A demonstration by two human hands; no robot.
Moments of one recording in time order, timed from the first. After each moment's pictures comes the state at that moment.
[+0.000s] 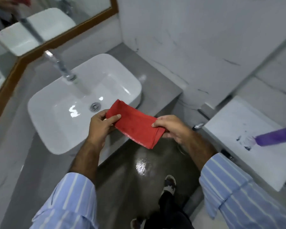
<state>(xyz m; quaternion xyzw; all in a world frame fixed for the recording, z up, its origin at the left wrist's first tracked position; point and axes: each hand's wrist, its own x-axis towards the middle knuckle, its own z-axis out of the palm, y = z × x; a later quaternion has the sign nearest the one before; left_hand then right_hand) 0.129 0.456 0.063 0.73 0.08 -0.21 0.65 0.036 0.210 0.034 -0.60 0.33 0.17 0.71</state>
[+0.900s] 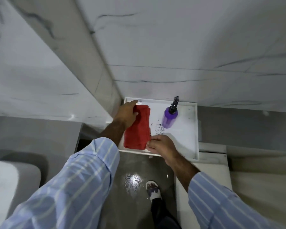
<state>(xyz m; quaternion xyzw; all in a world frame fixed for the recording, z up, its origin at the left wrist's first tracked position) 0.038 -0.047 -0.015 0.78 -0.53 -0.30 0.14 -0.165 -0.008 -0.043 -0.37 0.59 -0.15 0.70</state>
